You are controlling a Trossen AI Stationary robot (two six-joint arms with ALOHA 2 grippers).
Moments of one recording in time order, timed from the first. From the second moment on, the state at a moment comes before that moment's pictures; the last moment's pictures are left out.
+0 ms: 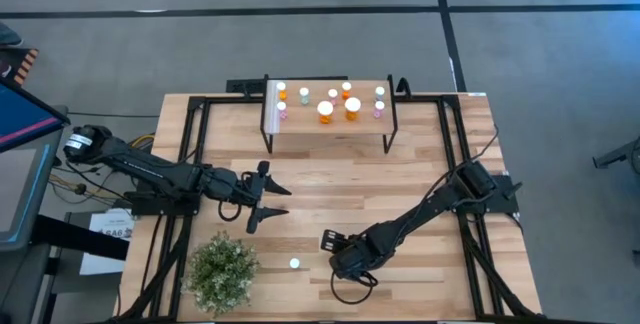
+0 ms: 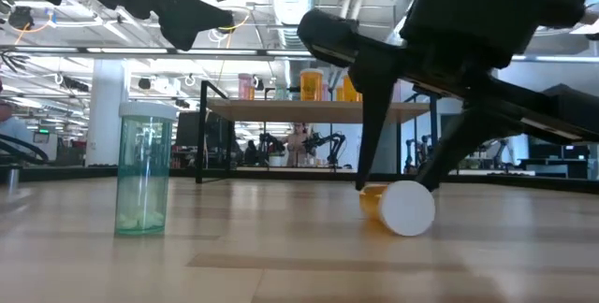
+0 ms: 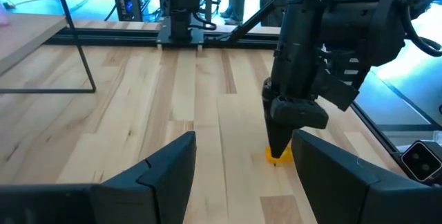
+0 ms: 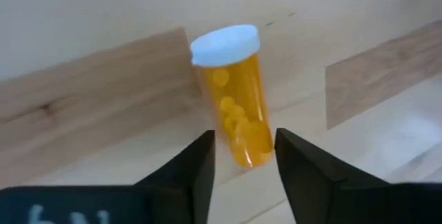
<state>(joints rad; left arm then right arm) -0.25 1.07 0.49 0.31 -0.12 -0.12 0.49 2.04 1.38 -0.55 0.29 -0.87</state>
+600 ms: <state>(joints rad) -0.25 1.07 0.49 0.31 -0.12 -0.12 0.46 2.06 1.38 -0.49 0.16 -0.76</state>
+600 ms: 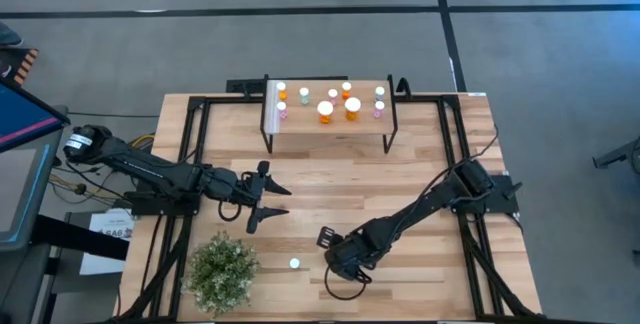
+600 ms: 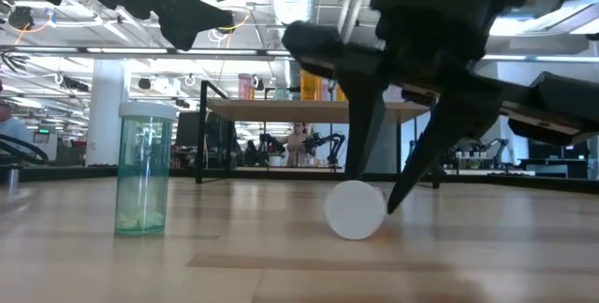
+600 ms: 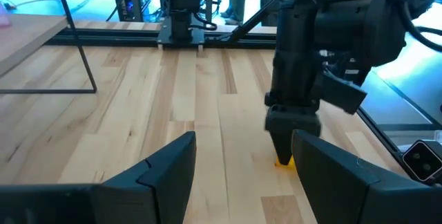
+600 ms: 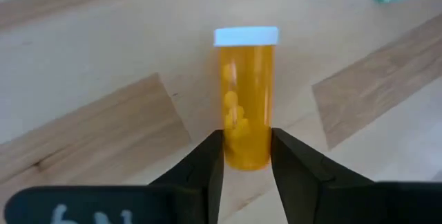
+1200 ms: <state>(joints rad) -0.25 1.07 0.49 0.31 -0.12 -0.12 0.44 2.08 1.41 -0.50 0.15 -0.57</state>
